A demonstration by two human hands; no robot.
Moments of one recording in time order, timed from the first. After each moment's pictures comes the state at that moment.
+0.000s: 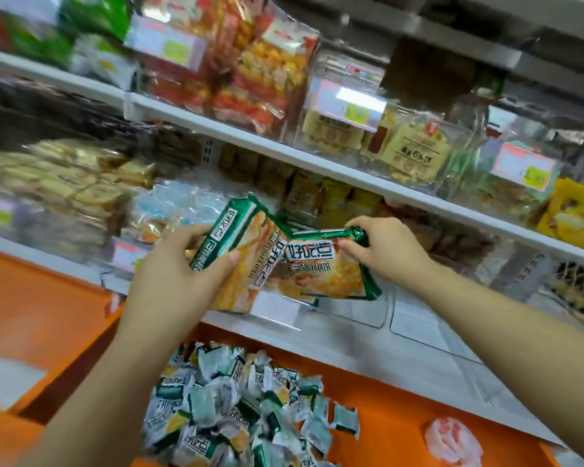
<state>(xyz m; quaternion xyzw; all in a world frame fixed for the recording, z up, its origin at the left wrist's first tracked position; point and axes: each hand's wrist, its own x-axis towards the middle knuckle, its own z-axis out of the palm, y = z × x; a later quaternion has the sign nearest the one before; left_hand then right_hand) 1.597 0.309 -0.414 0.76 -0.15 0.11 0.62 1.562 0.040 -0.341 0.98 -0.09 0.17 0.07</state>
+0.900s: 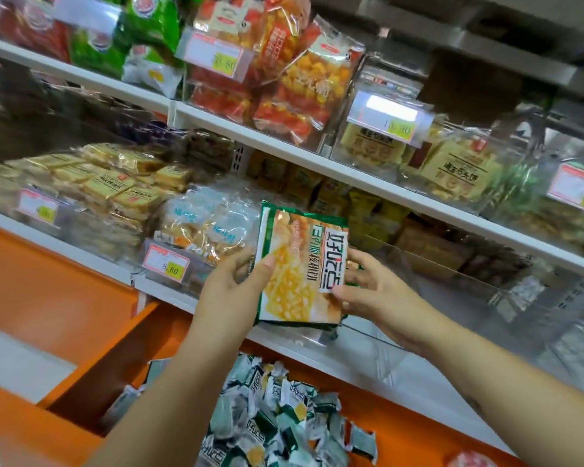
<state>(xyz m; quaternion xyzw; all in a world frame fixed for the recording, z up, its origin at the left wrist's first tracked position) 1.609 0.283 -0.435 0.61 -0.12 -0.06 0.78 1.552 0.099 -0.379 0.81 -0.07 0.02 -0.58</state>
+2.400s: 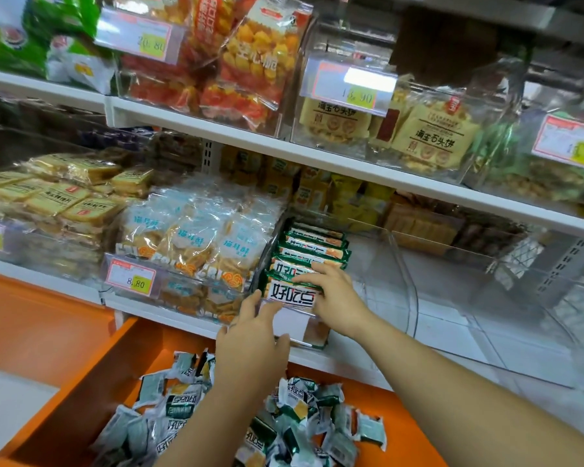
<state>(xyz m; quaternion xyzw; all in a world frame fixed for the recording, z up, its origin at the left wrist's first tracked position) 1.615 0.218 -0.498 0.92 -0.24 -0.02 0.31 1.613 0.057 -0.457 0.97 -0.11 0.07 -0.19</state>
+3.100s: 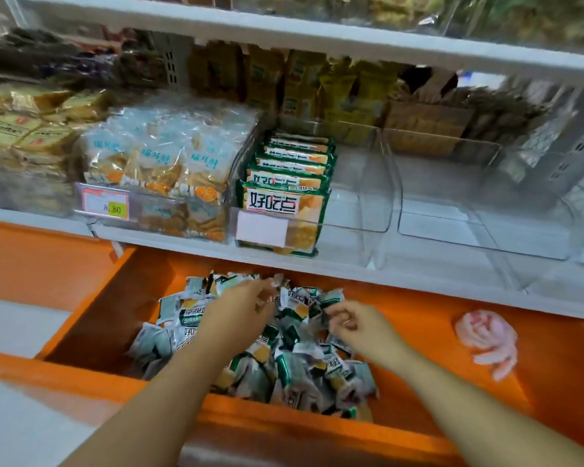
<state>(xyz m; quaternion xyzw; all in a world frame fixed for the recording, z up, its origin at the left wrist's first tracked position) 1.582 0.230 -0.556 0.90 -0.32 -0.09 0.27 1.466 0.041 -0.576 0.88 -0.20 -0.05 -0.43</state>
